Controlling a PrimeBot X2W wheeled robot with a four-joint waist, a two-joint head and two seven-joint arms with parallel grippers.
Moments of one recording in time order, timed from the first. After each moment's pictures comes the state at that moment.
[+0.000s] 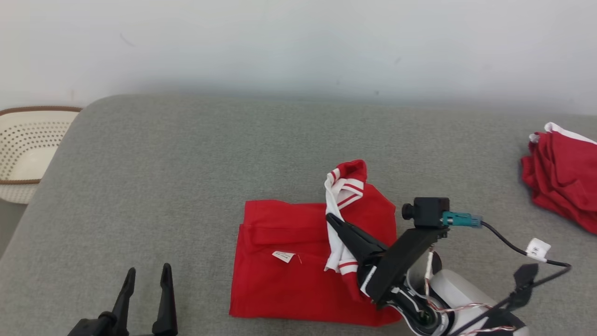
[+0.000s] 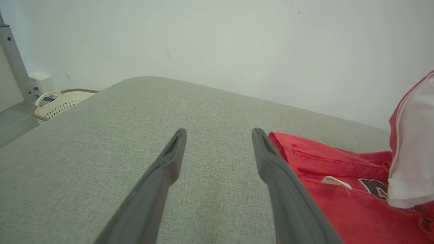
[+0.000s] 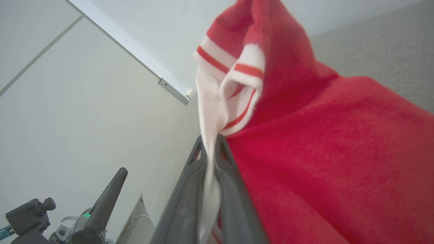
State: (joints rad) left arm -0.09 0.07 -0.02 0.12 -0.25 0.02 -0.26; right arm -0.52 -0.32 0.89 0.25 1.17 0.13 0.03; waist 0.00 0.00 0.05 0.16
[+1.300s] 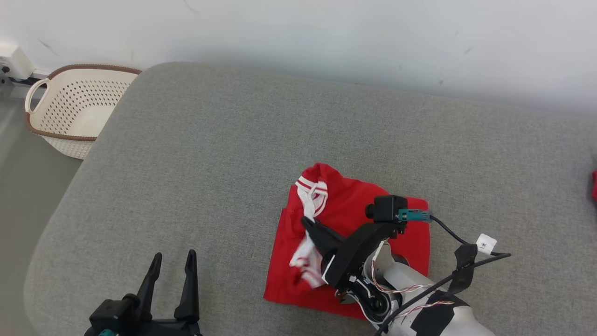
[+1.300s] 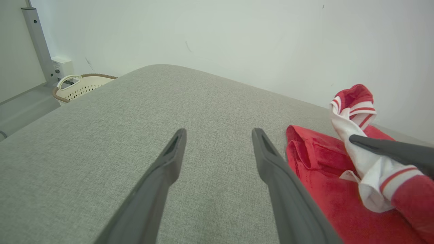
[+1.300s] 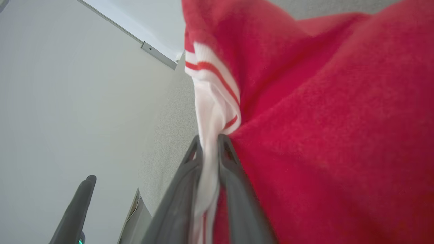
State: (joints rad) left arm -0.17 0.05 -0.10 0.20 -0.28 0.00 -0.26; right arm -0.71 -0.09 1.01 0.74 1.26 0.13 -0.06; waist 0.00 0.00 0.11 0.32
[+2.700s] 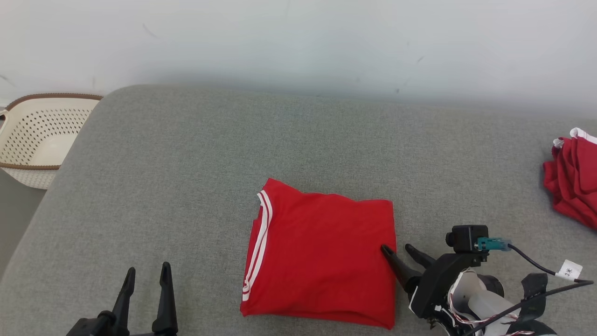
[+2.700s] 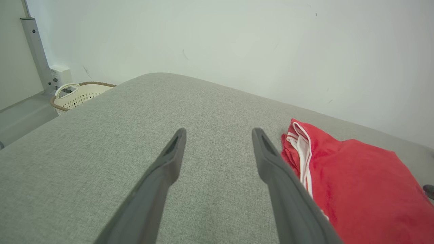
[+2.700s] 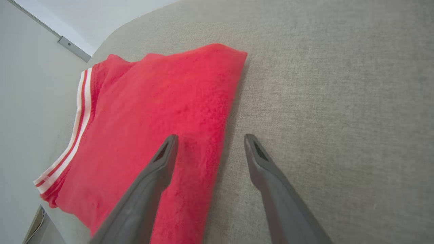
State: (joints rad) left arm -0.10 0.05 -0.01 0.15 -0.26 0.01 -0.26; right arm -0.56 -0.39 1.01 0.65 1.13 0.13 -0.07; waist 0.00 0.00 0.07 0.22
